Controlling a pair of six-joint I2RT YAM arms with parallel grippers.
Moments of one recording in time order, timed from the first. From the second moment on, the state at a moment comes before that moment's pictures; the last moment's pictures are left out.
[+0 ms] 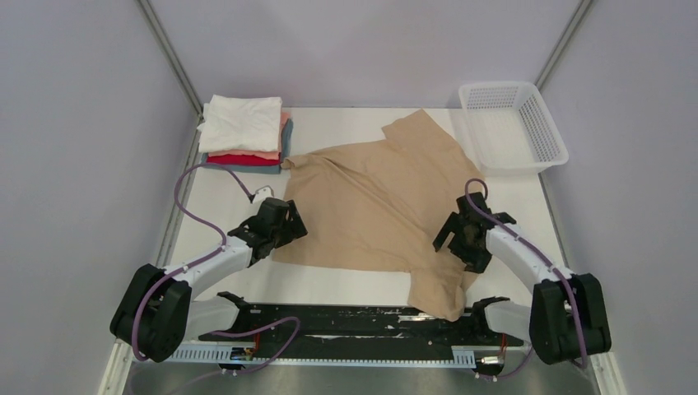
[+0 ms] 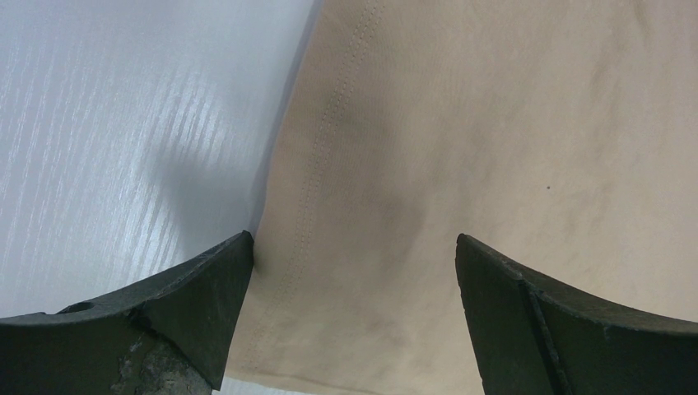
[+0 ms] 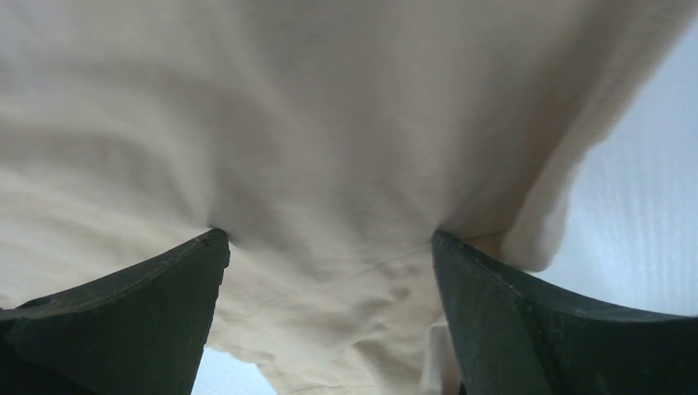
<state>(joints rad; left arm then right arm) -0.46 1.18 0.46 -0.16 -0.28 -0.78 0.25 1.25 0.64 -0.71 0.09 0.77</state>
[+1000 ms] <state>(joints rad) -0.46 1.20 0.68 -0.25 -0.29 -0.71 0.17 1.38 0.92 -0.55 0.09 0.65</state>
